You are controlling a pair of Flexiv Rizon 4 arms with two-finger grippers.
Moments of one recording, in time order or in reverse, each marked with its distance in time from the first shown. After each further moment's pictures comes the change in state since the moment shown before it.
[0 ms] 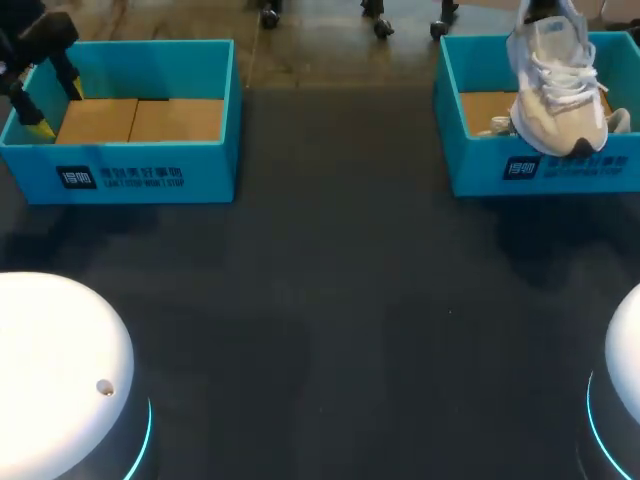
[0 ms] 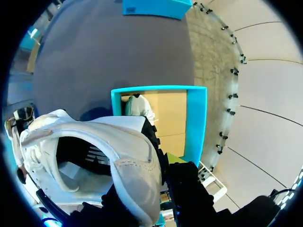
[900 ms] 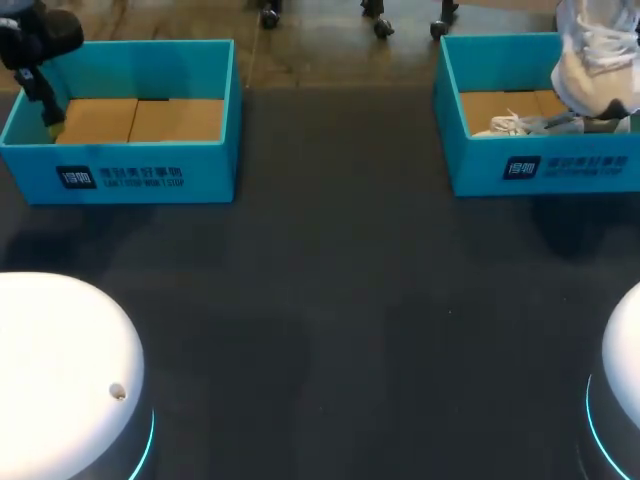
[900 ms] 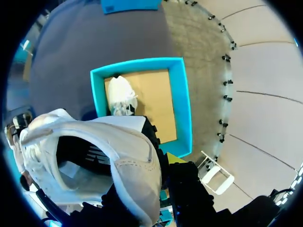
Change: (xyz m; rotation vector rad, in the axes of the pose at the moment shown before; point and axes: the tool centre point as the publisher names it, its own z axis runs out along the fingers) left arm -0.012 0.040 0.007 -0.223 -0.153 -0.833; right arm -0.054 -0.087 0.011 0.024 0.010 0.118
